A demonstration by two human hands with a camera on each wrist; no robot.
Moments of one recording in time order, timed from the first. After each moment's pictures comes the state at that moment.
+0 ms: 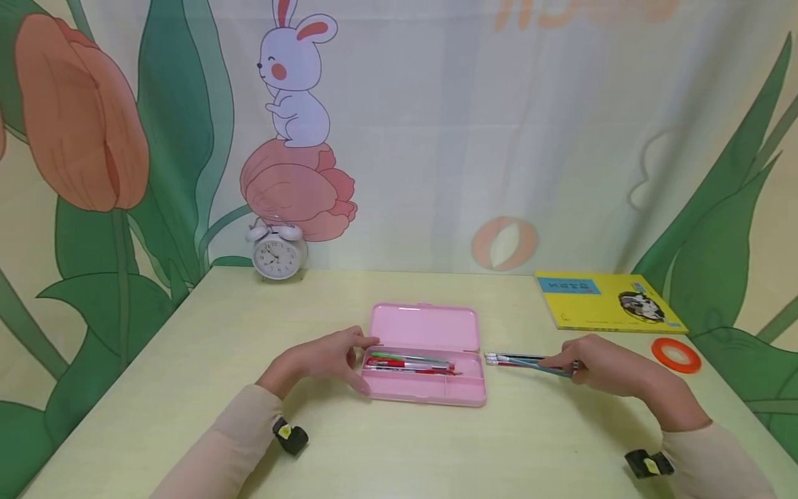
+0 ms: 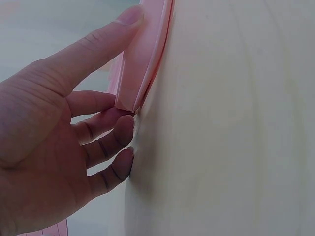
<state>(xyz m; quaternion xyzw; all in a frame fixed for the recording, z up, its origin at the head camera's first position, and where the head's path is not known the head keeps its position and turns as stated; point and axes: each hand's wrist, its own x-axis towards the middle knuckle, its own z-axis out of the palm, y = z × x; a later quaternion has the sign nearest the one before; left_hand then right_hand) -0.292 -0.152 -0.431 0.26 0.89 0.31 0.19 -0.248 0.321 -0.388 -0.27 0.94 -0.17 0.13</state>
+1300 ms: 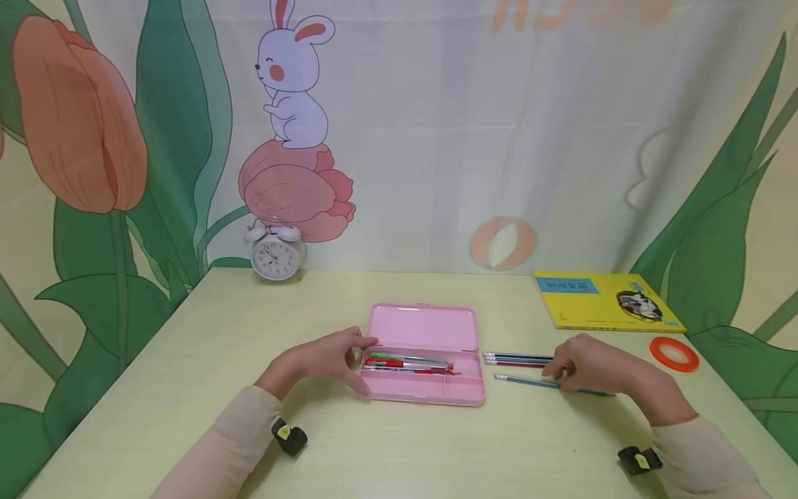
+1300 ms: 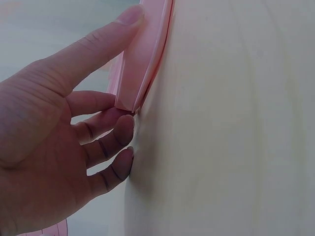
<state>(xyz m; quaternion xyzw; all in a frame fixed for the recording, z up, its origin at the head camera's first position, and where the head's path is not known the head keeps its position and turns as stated) -0.293 -0.152 -0.433 0.25 0.89 0.32 0.19 -0.254 0.315 -0.396 -0.27 0.94 -0.17 0.14</state>
